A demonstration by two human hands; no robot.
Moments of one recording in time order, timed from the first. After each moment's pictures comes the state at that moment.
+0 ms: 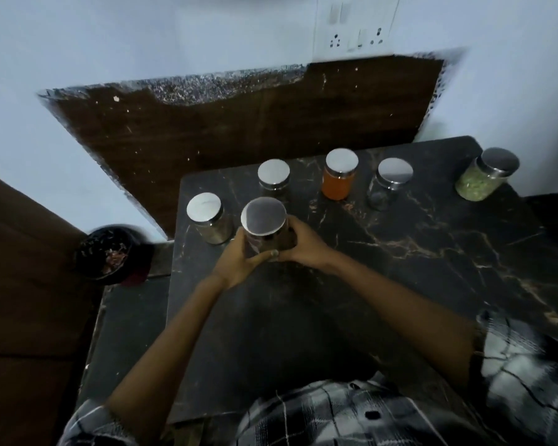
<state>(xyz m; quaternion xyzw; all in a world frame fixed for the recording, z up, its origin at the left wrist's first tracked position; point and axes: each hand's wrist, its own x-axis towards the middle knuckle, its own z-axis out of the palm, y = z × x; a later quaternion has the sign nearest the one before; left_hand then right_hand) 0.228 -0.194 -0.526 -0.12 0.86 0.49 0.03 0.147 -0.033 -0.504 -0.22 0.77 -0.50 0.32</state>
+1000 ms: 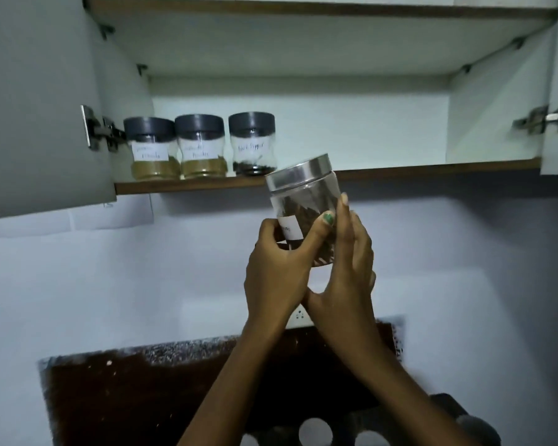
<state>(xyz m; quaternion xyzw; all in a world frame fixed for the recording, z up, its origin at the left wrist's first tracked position) 0.104 -0.047 -0.129 0.01 0.74 0.53 -0.42 0.093 0.035 -0.160 -0.29 0.73 -0.46 -0.42</state>
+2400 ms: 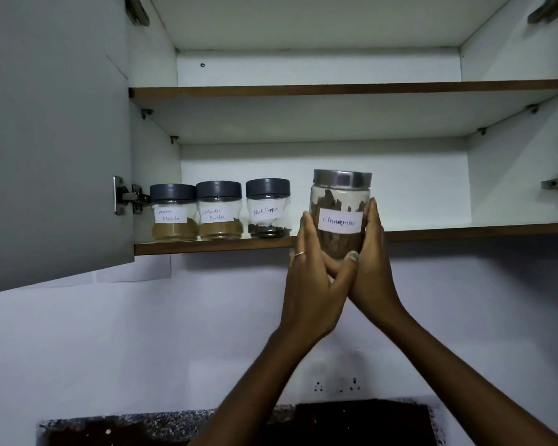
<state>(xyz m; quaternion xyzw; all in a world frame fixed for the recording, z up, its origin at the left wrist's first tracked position) 0.044 -0.034 -0.076 0.15 0.79 0.34 -0.49 -0.011 0.046 -0.065 -0.37 0.62 -0.58 -0.37</state>
